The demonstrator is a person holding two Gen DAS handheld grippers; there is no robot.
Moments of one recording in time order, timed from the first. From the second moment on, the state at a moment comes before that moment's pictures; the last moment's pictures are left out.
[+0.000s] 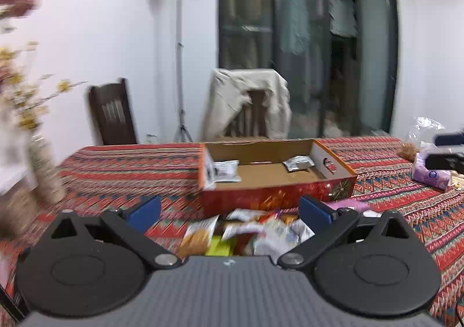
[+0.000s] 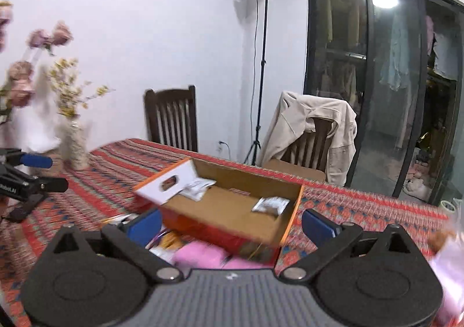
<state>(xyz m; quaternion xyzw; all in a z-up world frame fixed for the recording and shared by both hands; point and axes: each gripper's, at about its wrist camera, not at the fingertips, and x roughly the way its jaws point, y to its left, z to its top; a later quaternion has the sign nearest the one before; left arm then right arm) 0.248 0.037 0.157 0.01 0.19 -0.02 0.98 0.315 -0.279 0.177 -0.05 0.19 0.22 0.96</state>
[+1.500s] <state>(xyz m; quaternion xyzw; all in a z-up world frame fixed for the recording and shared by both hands) 0.149 -0.006 0.017 0.04 0.22 0.01 0.97 0.143 -0.265 -0.004 0.05 0.19 0.14 0.97</state>
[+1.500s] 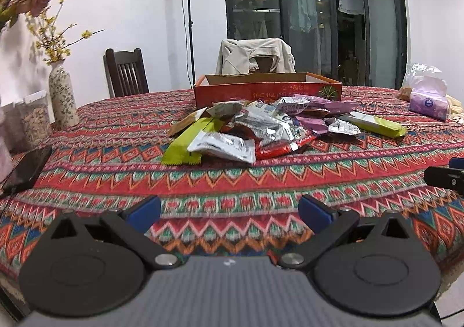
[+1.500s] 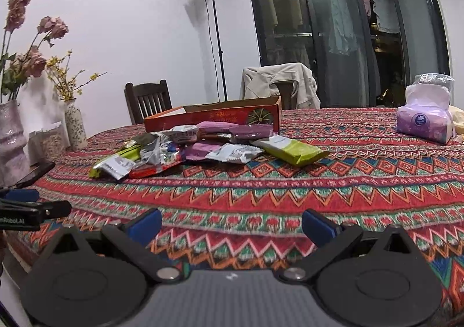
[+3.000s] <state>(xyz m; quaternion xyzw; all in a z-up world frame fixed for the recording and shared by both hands) 0.256 0.010 0.040 0.00 0.31 0.01 0.95 0.330 -0.209 0.017 -0.01 0.32 0.16 0.93</state>
